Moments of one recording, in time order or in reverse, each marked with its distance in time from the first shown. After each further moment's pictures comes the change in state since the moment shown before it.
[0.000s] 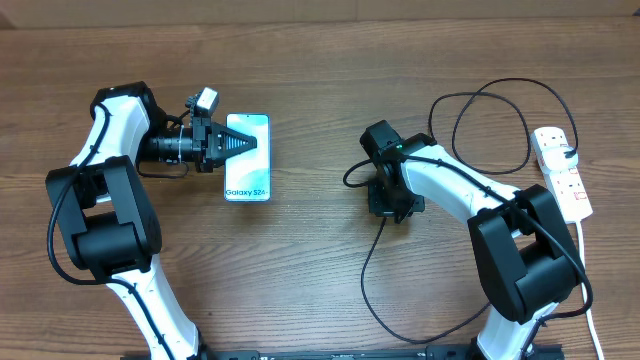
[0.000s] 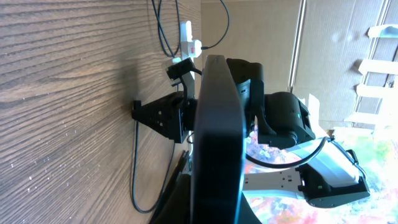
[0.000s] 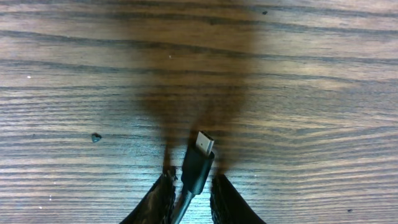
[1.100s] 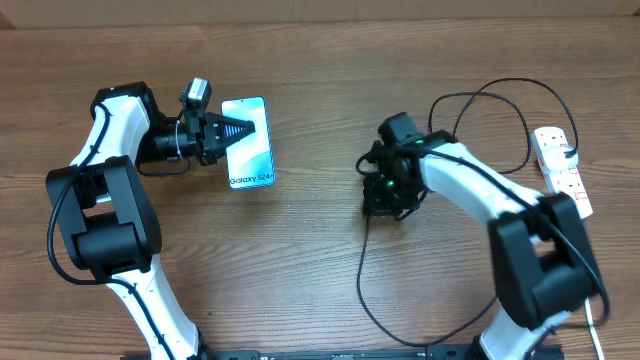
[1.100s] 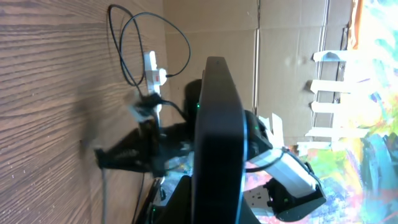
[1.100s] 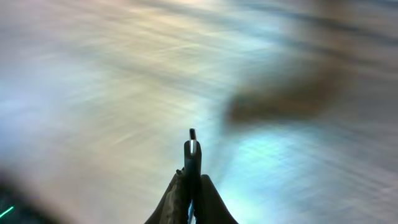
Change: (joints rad) left arm -0.002 -0.002 0.000 -0.069 0.186 0.079; right arm -0.088 -0.095 -0.029 0.044 -0.495 -0.274
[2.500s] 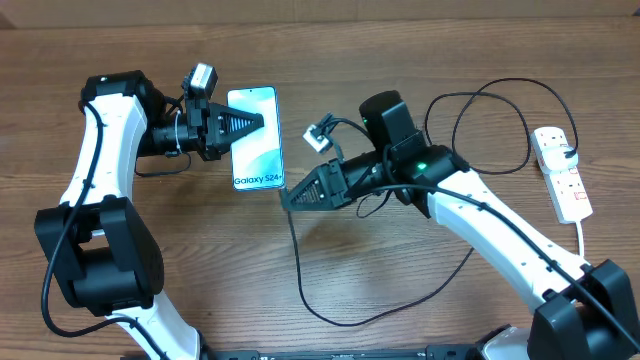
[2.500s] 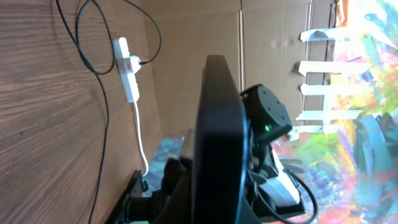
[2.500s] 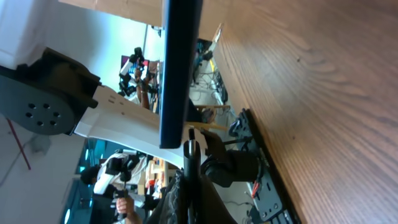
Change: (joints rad) left arm -0.055 -0.220 0.000 0.024 0.017 -0.199; right arm 0.180 -0.229 0.000 0.494 -0.743 0.354
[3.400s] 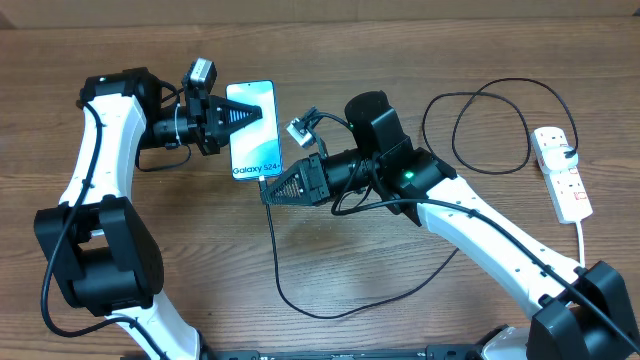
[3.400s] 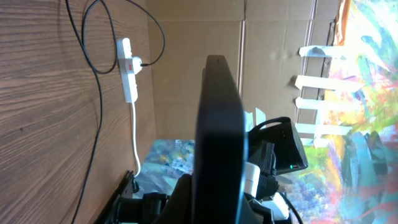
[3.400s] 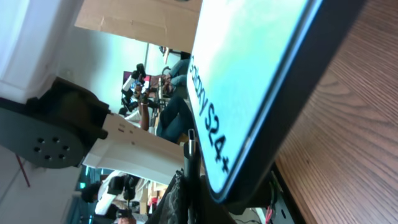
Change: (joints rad) left arm 0.002 0.000 0.000 0.198 0.000 -0.286; right arm 0.052 0.000 0.000 0.238 0.102 0.256
